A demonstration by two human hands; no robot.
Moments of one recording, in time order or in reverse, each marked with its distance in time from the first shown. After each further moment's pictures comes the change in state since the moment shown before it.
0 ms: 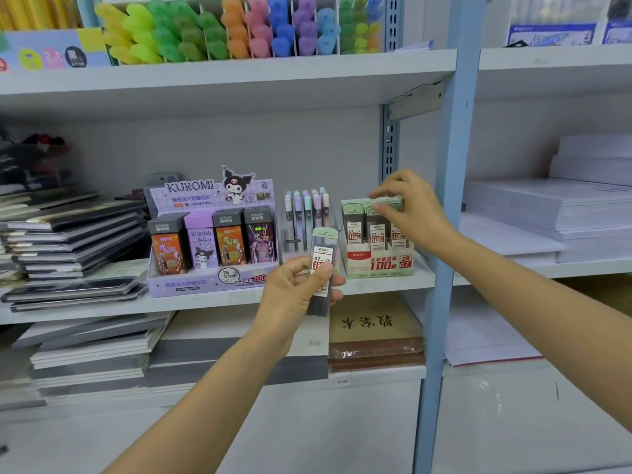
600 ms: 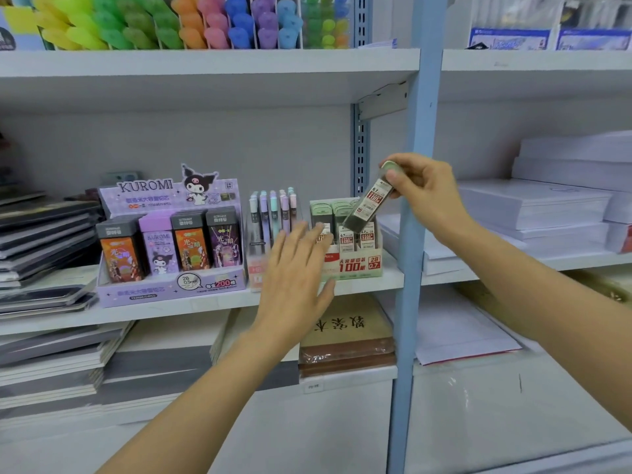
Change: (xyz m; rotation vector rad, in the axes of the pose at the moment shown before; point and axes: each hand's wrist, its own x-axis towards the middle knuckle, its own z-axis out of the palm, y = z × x) left_hand 0.030 -0.018 0.034 1.365 0.064 0.747; right_hand -0.006 0.010 -0.051 0.453 0.127 0.084
